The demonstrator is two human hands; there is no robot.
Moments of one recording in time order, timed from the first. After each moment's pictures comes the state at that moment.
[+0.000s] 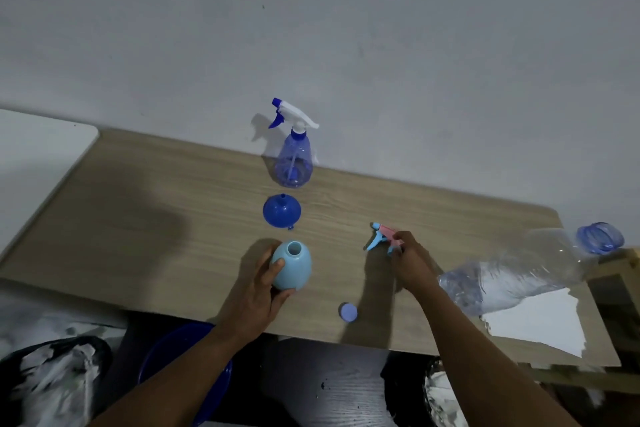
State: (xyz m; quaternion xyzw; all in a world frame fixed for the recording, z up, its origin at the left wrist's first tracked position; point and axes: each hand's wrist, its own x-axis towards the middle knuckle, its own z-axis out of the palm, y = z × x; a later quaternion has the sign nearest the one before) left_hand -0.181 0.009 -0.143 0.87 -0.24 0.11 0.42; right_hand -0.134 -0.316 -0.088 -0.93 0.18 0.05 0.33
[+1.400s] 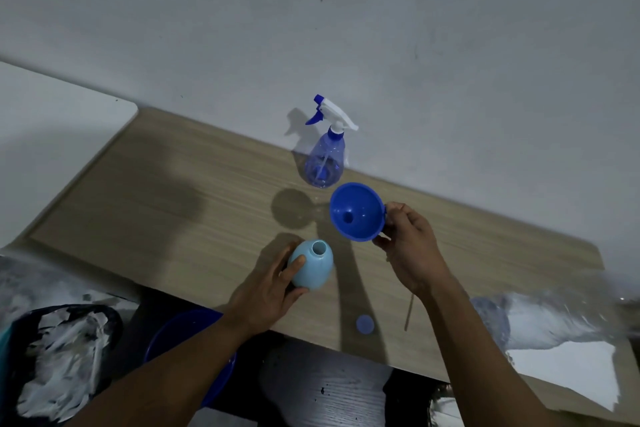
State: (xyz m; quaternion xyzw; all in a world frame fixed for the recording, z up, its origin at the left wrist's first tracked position) left_hand -0.177 0.024 -0.163 0.92 -0.21 0.06 0.32; right_hand -0.114 -0.213 0.023 -0.66 0.14 0.09 0.74
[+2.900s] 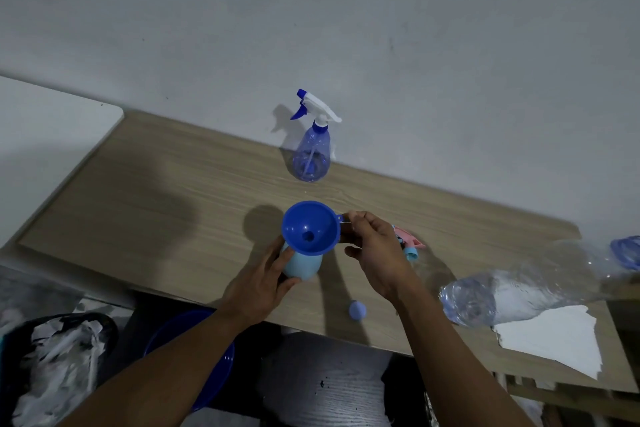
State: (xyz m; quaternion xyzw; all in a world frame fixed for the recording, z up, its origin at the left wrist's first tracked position) left_hand -0.176 0.021 -0.164 0.93 -0.19 0.02 0.32; right_hand -0.142 -0.193 0.007 -0.67 0.16 0.15 0.70
